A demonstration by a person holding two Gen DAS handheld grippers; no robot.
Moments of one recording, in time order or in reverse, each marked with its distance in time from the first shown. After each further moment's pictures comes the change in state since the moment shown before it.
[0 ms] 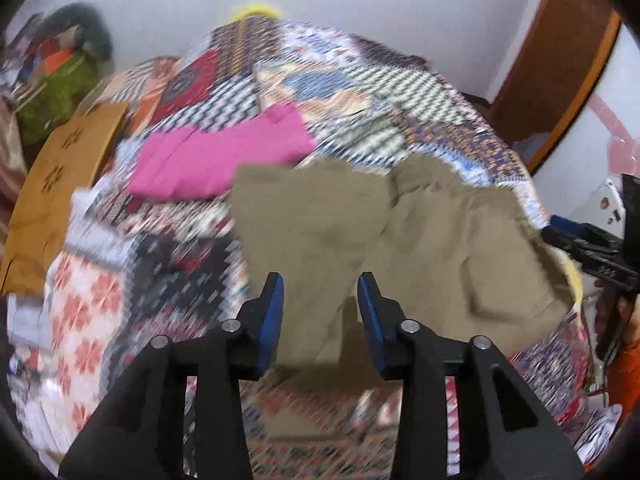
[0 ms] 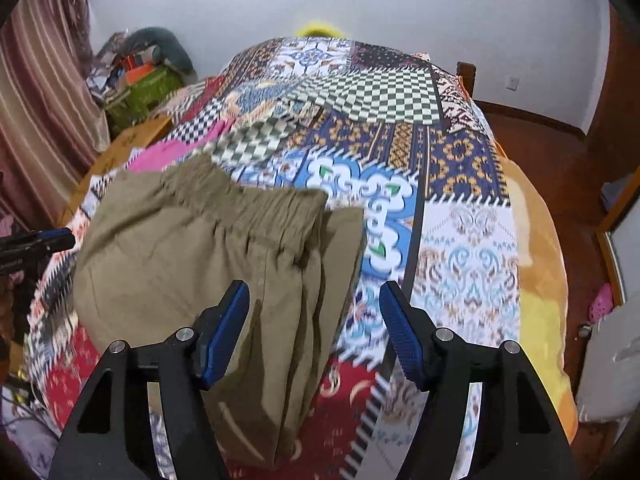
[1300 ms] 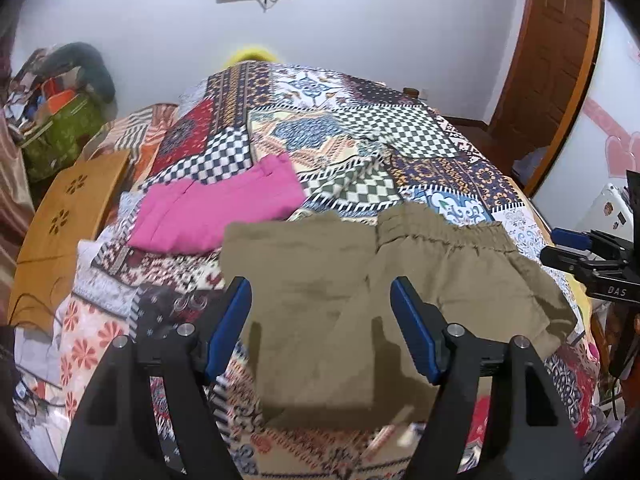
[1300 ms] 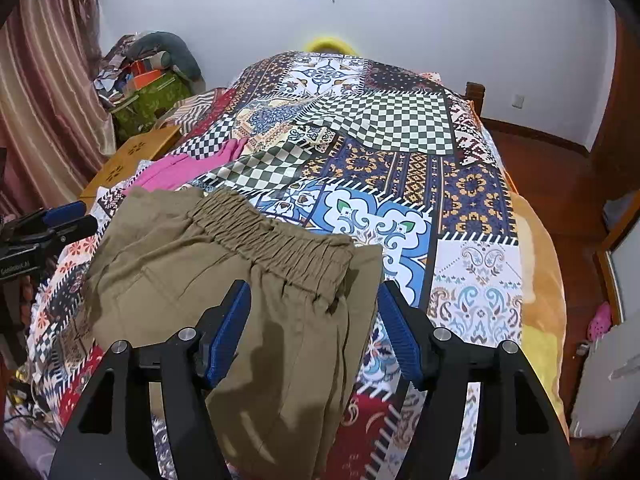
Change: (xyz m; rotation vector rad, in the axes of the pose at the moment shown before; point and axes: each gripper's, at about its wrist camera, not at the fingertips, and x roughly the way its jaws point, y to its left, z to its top) left arm -0.012 -0.011 0.005 0.035 -0.140 0.056; right arm -0.013 0.019 0.012 -0.043 -0.026 -0.012
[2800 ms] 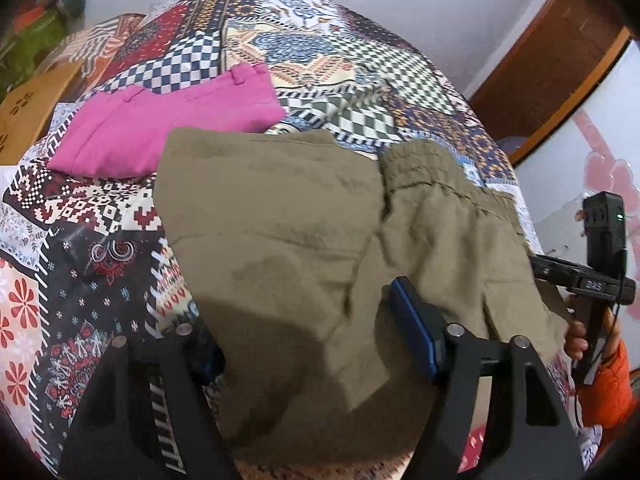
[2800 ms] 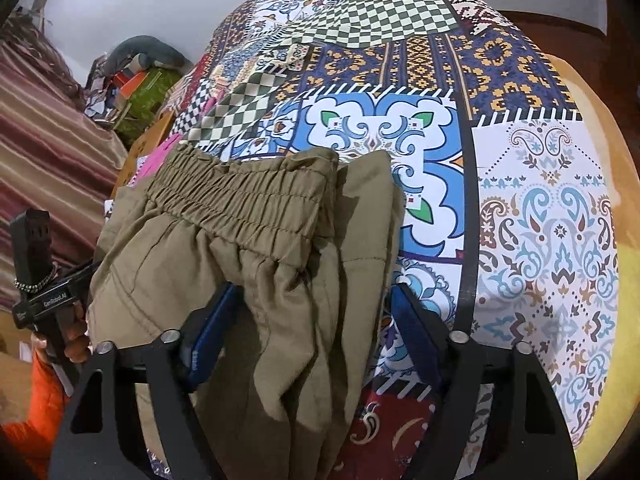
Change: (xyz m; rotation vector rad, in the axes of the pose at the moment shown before) left arm 0.078 0.018 -0.010 -0.121 0.228 -0.215; right arm 0.061 -0.041 -0.023 0.262 0.229 0.226
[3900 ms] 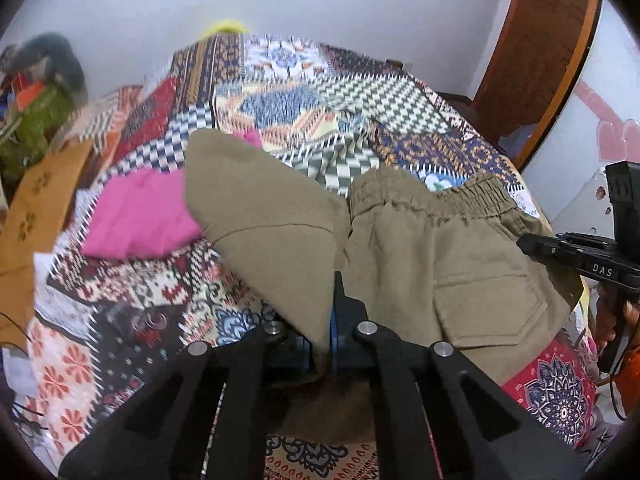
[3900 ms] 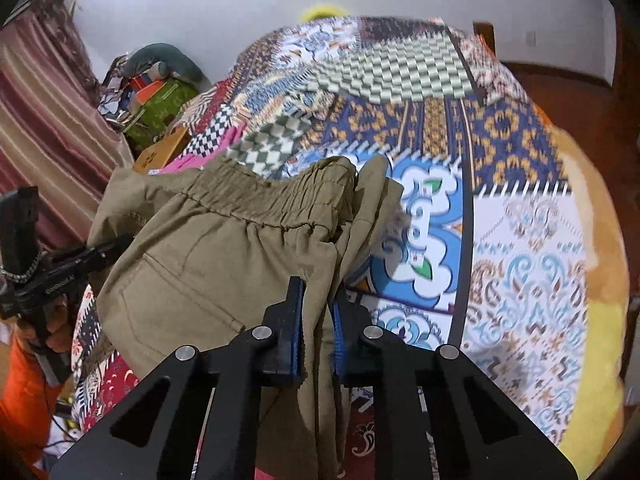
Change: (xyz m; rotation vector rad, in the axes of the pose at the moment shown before) left arm -0.025 -0.039 0.025 0.167 -0.132 0.152; right arm -0.020 0.026 0.020 -0.138 -0.152 -0.061
